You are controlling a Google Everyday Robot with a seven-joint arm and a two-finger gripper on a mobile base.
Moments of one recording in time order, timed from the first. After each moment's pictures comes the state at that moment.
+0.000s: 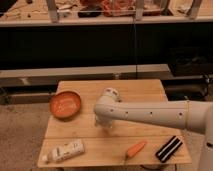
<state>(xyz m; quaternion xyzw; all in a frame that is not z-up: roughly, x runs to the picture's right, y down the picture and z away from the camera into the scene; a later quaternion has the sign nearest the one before) -0.012 0.211 0.782 -0.21 -0.21 -0.55 0.78</state>
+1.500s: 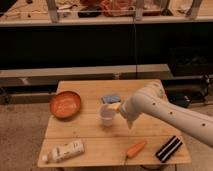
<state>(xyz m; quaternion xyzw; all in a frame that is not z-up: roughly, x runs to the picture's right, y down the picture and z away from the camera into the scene) 0.080 0.150 0.728 -0.14 -0.26 -0.36 0.89</state>
